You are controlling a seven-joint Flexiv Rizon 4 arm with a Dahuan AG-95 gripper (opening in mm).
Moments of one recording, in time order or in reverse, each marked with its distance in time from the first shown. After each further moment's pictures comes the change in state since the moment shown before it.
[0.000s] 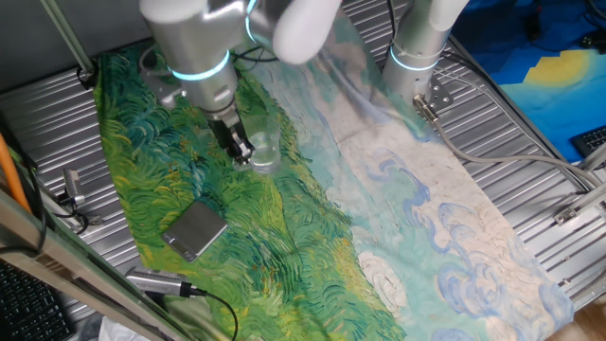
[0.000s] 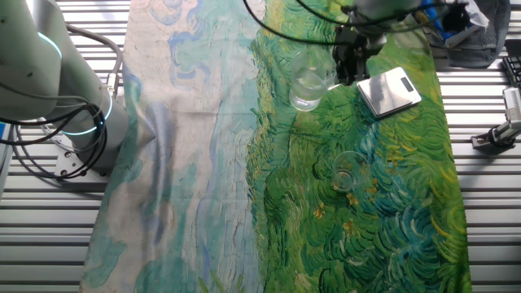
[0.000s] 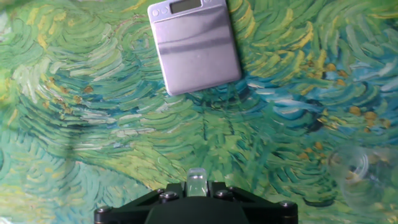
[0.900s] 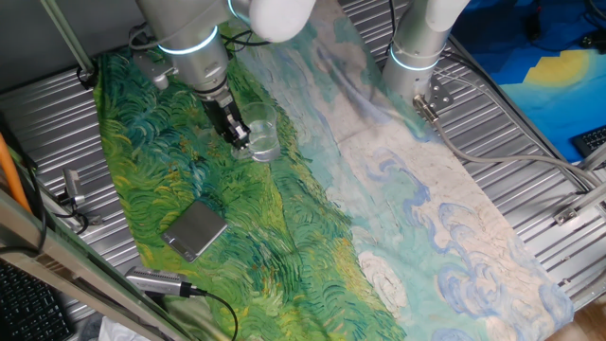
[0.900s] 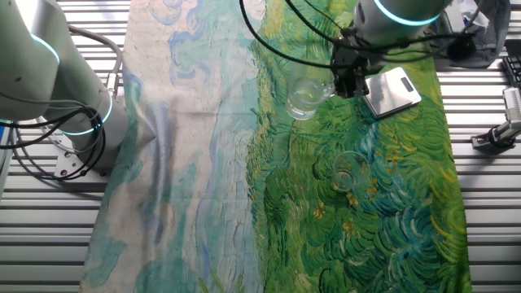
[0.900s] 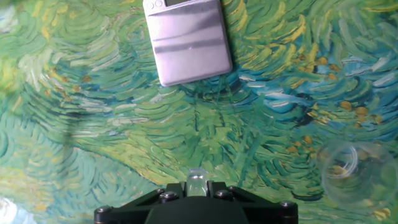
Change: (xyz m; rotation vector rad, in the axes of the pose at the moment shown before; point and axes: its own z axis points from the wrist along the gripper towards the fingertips) arm 0.013 -0.024 -0.005 -0.060 0.027 -0.044
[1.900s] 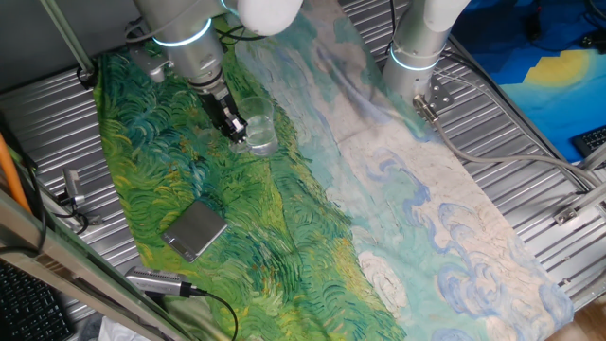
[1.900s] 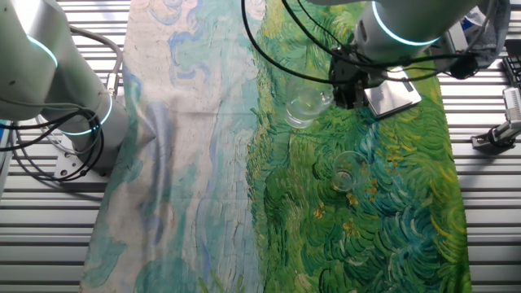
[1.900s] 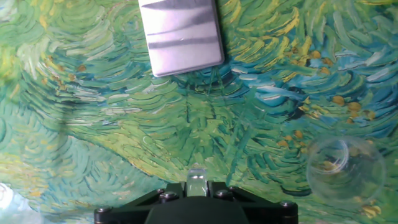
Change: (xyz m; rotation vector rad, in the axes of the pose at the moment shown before) arm 0.005 -0.014 -0.005 0.003 0.003 -0.008
